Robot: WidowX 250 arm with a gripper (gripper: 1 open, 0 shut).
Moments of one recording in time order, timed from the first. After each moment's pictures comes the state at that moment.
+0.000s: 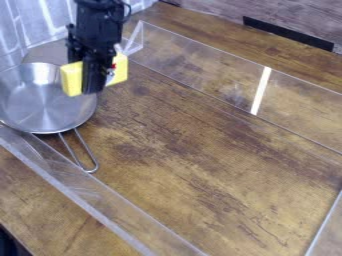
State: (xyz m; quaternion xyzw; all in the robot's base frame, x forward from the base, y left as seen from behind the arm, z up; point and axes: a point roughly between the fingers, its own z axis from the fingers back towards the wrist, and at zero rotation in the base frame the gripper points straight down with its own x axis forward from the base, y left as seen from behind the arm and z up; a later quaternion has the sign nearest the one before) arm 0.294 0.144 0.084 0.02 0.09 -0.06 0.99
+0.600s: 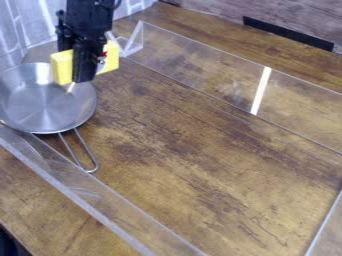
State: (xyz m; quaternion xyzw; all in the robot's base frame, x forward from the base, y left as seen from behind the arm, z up) arm 0.289 0.156 0.087 0.03 0.09 -0.06 0.99
